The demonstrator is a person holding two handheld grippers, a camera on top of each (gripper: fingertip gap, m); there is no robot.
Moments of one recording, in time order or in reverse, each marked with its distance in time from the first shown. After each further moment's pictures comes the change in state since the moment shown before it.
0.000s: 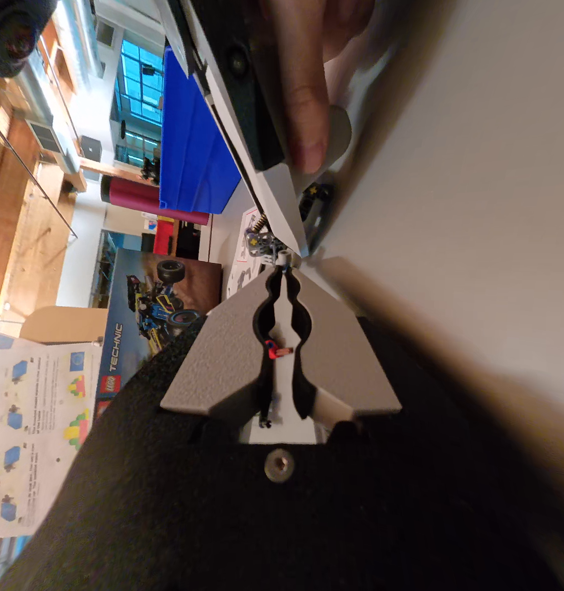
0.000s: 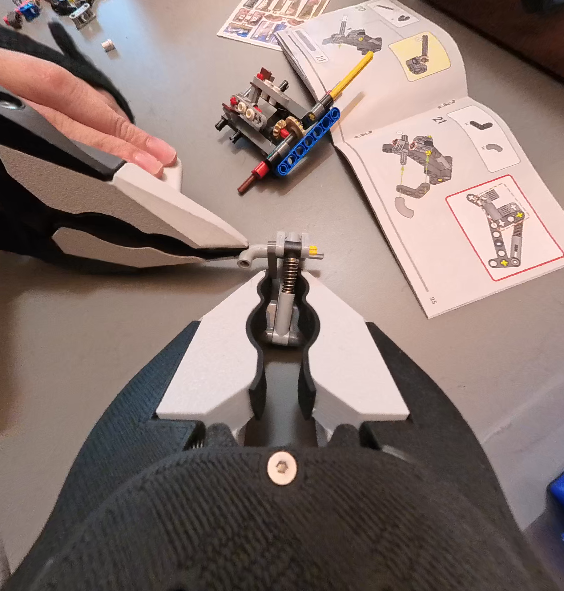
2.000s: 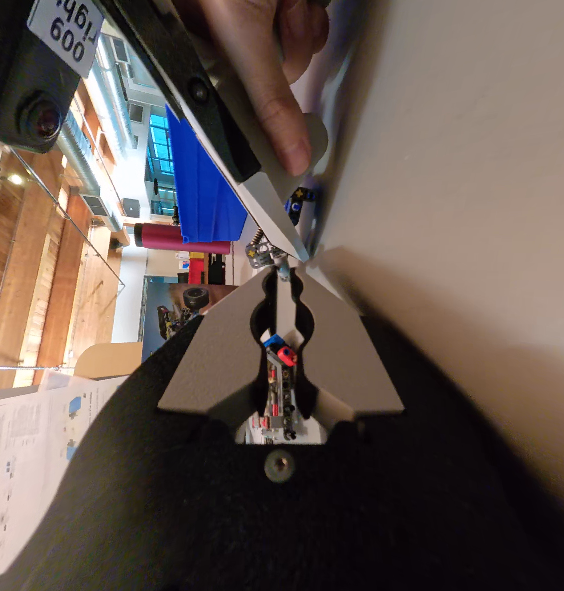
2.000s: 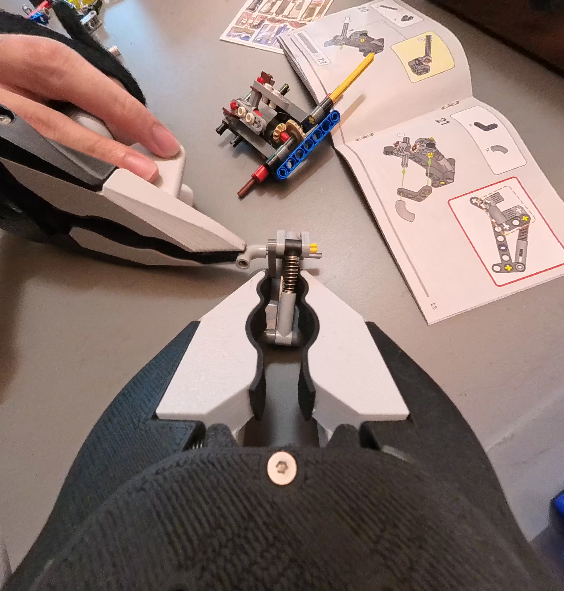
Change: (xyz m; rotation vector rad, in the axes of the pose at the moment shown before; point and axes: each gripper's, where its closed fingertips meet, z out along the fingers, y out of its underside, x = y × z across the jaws) left arm -0.001 -0.003 0.001 0.089 -0.038 0.160; right arm 0.001 -0.002 0.002 0.002 -0.025 0.010
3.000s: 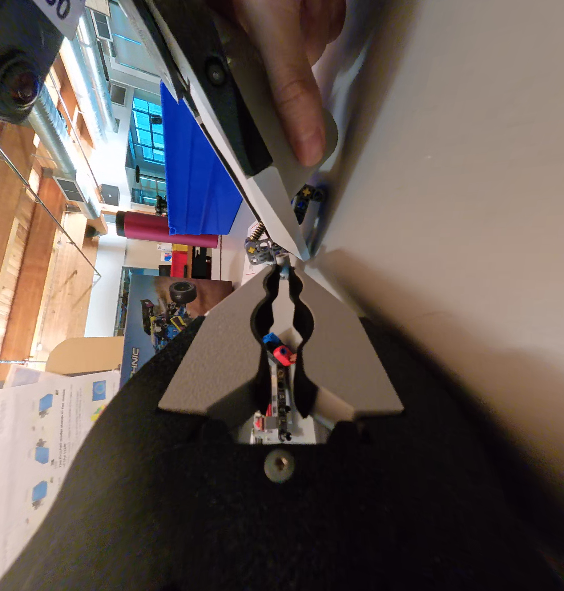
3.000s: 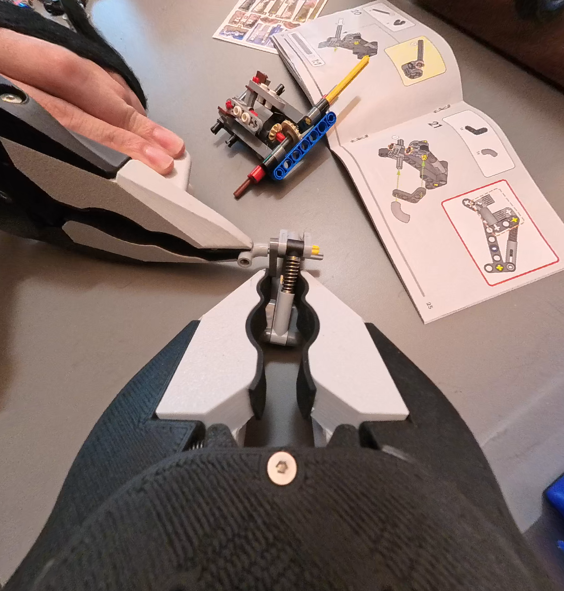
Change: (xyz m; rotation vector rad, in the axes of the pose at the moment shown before) left arm 0.000 0.004 0.003 -0.013 0.041 -0.067; right arm 0.001 0.000 0.001 0.000 0.037 -0.014
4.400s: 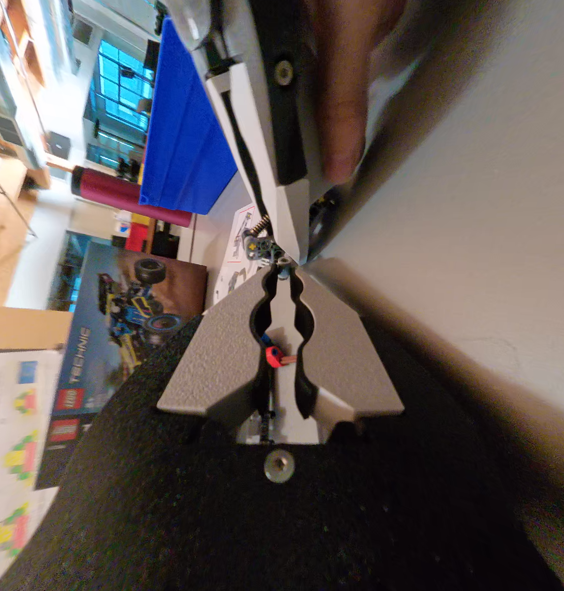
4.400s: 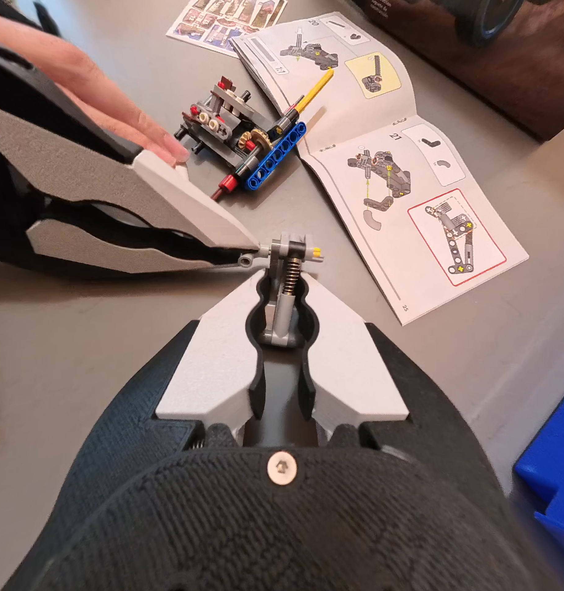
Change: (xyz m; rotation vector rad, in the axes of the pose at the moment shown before) left arm -0.001 0.010 0.010 -0.025 0.067 -0.205; right arm 0.013 -0.005 0.005 -0.001 0.157 -0.021
